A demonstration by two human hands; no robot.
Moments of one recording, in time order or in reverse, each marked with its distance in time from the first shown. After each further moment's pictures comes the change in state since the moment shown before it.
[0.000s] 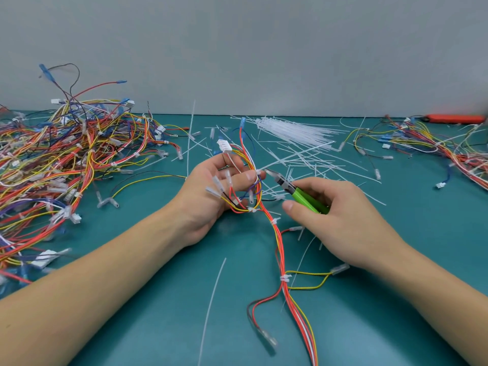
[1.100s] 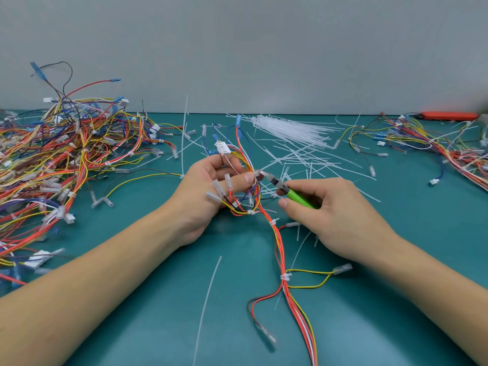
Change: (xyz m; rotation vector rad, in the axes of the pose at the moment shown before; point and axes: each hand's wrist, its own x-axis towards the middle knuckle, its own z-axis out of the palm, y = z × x) left_hand -0.001 -0.001 0.003 0.106 0.047 0.014; right_hand 0.003 -0.001 -0.004 -0.039 -0.058 -0.048
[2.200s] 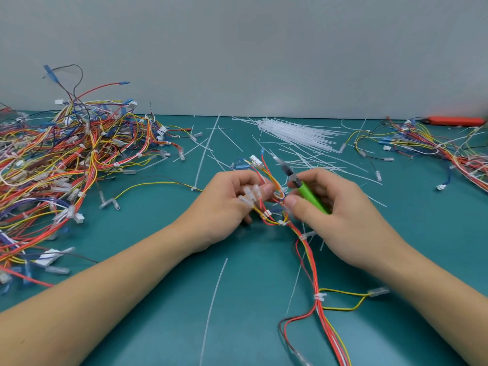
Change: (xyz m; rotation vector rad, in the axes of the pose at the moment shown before) left_hand -0.003 -0.013 0.005 0.413 -0.103 0.082; right_hand -0.002 -0.003 0.006 0.205 0.051 -0.005
